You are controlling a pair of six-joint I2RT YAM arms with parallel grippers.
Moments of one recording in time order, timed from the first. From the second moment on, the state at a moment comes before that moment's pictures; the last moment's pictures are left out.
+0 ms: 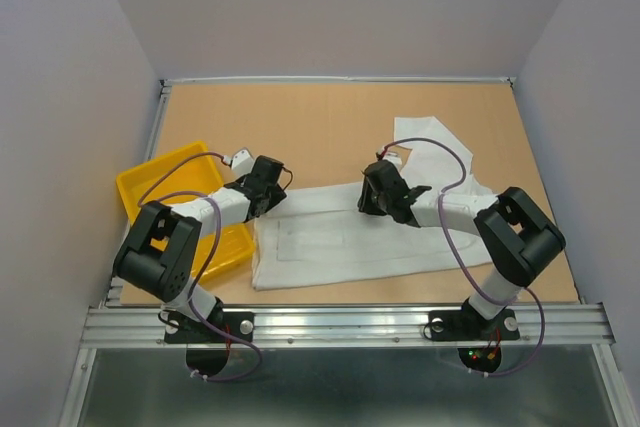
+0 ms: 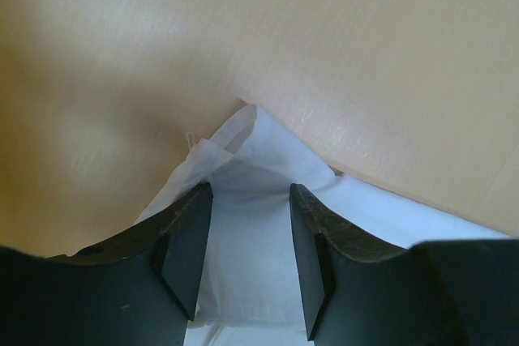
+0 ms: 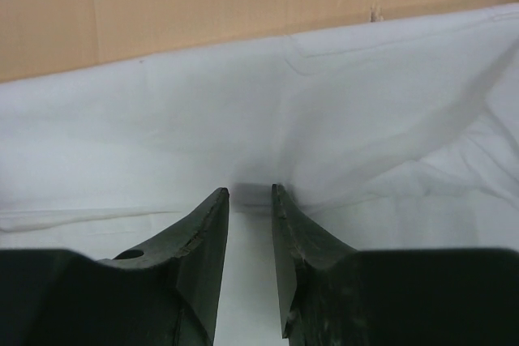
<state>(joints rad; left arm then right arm) -0.47 1.54 0.74 -0.16 -0.39 -0.98 0.67 1.67 0.83 0.00 0.23 0.69</state>
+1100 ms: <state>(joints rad) -0.56 1.34 0.68 -0.19 -0.23 -0.88 0.13 1.45 1.03 -0.22 0.26 0.53</state>
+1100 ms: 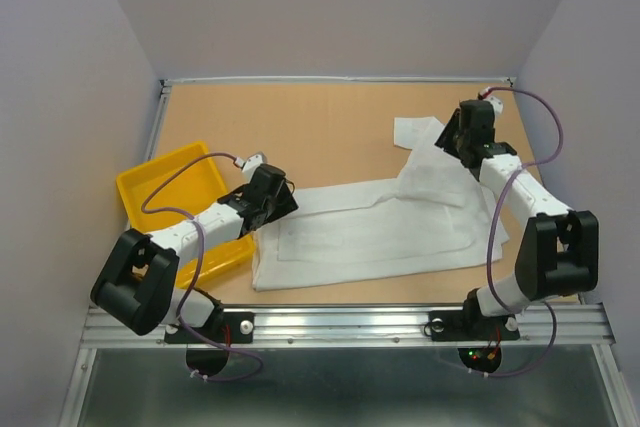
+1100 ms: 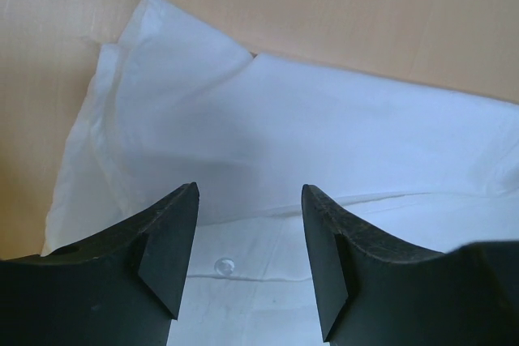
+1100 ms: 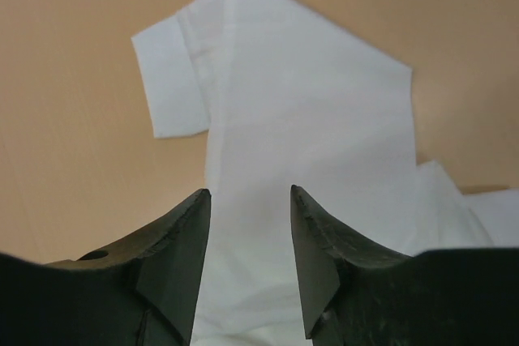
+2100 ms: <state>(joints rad) -0.56 1.29 0.62 -0.25 -0.25 -0.88 -0.16 2.09 1.46 -0.21 -0.14 0.14</state>
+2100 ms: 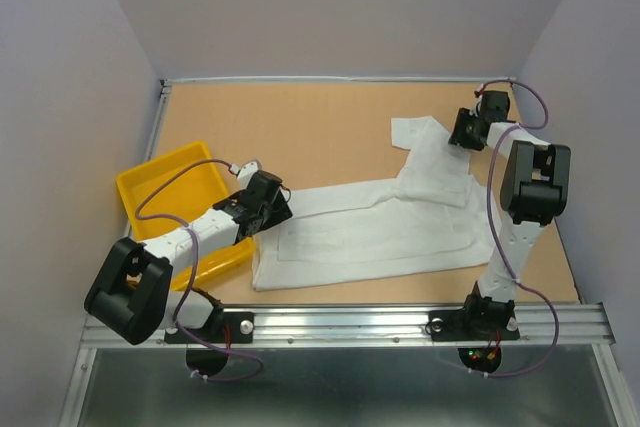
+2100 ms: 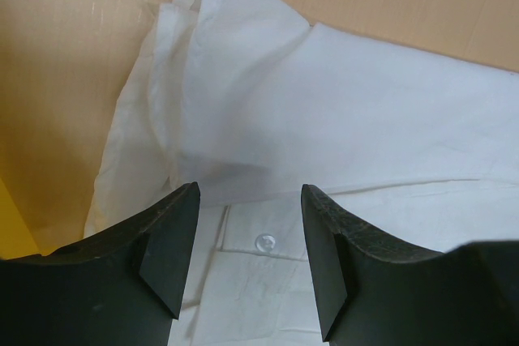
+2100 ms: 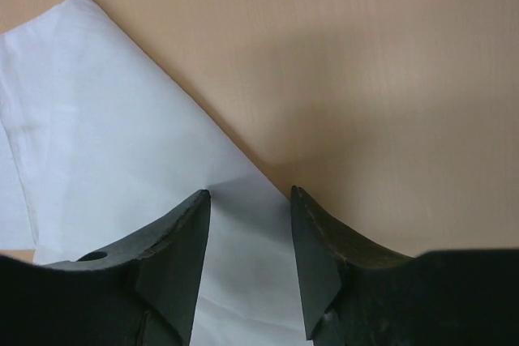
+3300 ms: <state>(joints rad) -0.56 1.24 0.65 -0.28 -0.28 -0.89 0.72 1.28 0.65 -0.31 -0.35 0.44</state>
